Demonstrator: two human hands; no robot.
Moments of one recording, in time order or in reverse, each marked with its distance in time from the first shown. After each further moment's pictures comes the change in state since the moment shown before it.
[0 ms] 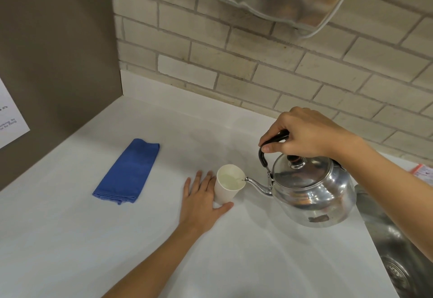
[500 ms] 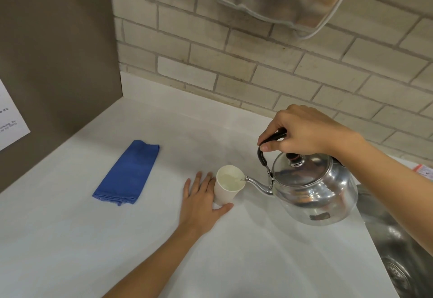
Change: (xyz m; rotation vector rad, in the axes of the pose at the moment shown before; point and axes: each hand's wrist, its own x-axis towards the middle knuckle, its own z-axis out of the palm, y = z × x) left_hand 0.000 0.001 -0.002 -0.007 0.005 0.006; right_hand 0.002 -0.006 -0.007 0.005 -0.024 0.004
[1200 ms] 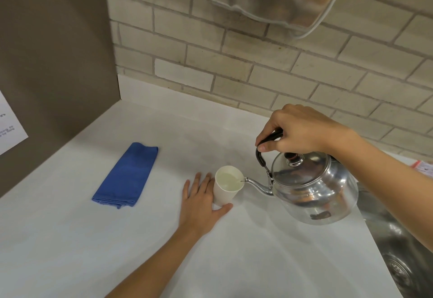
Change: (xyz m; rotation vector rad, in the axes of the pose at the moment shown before) left_hand 0.000 0.000 -0.001 0.013 -0.006 0.000; right_hand 0.001 0.000 0.000 -0.013 -0.002 -0.012
